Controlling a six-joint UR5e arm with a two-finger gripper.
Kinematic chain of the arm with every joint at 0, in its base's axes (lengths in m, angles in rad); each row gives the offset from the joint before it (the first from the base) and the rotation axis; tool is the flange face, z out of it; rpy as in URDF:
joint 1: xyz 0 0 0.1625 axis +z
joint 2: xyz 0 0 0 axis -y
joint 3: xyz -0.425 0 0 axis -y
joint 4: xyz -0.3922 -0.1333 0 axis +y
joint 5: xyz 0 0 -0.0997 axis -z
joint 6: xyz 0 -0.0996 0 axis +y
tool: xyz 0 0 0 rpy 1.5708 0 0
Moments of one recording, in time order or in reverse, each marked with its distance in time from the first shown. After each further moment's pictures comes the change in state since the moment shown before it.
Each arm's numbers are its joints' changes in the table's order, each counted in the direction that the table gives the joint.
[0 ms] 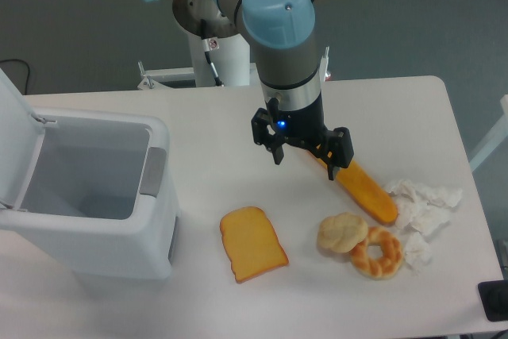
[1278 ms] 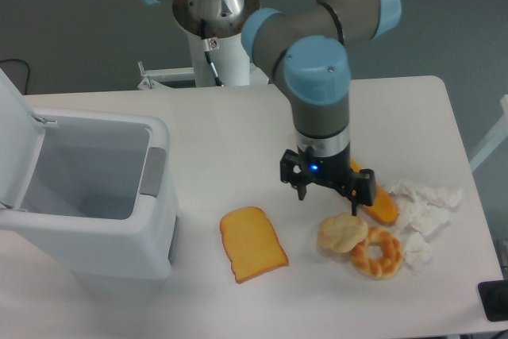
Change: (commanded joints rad) arm 0.104 -0.149 -0.012 -0.132 -0.043 -0.003
